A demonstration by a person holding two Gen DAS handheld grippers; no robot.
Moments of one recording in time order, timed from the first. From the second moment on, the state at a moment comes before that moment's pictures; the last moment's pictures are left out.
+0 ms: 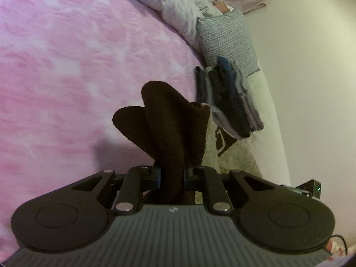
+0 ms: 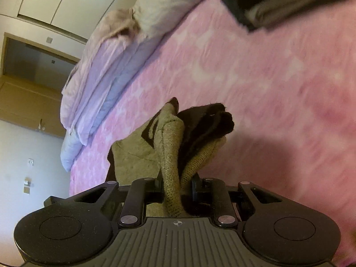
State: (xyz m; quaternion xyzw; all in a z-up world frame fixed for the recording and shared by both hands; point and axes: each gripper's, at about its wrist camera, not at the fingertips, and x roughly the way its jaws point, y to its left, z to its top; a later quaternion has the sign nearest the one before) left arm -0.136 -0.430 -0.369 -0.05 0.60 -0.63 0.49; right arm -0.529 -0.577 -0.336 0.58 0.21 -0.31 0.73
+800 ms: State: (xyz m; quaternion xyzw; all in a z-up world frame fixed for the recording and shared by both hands) left arm -0.321 -0.781 -0.168 -0.07 0.50 -0.72 0.48; right arm -0.701 -0.857 -0.129 0.52 0.09 -0.36 0.77
